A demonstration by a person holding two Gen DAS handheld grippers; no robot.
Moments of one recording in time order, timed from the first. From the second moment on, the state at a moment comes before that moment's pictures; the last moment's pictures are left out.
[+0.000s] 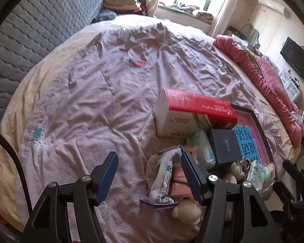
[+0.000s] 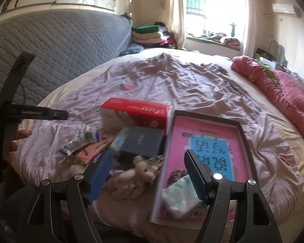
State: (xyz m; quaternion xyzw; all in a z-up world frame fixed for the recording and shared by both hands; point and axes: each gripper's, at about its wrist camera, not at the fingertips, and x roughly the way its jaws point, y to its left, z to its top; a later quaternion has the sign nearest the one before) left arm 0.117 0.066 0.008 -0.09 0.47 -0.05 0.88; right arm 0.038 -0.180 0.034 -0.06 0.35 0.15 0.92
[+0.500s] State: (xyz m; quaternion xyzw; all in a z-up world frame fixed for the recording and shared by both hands) left arm 0.122 0.051 -0.029 -0.07 0.51 -0.06 0.86; right arm 0.054 -0.161 -0.019 -0.07 0.42 0.15 0.89
